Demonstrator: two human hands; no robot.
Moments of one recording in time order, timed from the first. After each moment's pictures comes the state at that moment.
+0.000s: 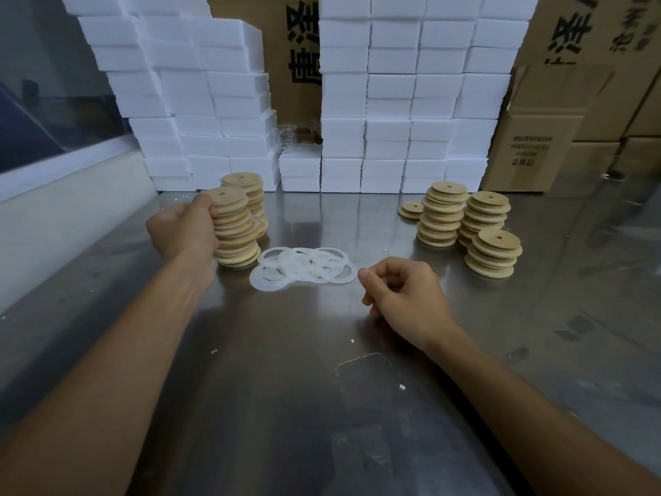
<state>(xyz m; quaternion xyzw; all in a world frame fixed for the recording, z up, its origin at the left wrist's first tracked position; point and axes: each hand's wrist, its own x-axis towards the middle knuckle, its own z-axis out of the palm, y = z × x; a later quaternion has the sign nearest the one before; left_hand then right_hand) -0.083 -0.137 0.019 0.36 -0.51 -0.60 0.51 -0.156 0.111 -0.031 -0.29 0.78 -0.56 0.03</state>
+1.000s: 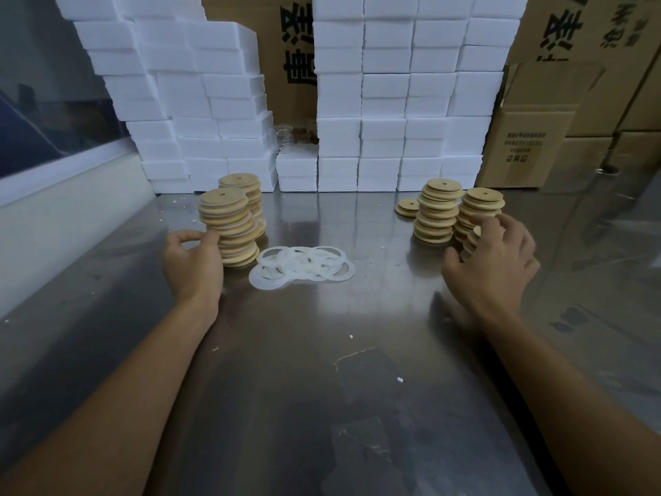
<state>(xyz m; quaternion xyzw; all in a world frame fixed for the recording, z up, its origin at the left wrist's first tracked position) -0.071 -0.135 -0.026 0.38 -0.57 -0.54 0.49 -0.213 0.164 -0.028 -0.09 0.90 -0.33 -0.25</state>
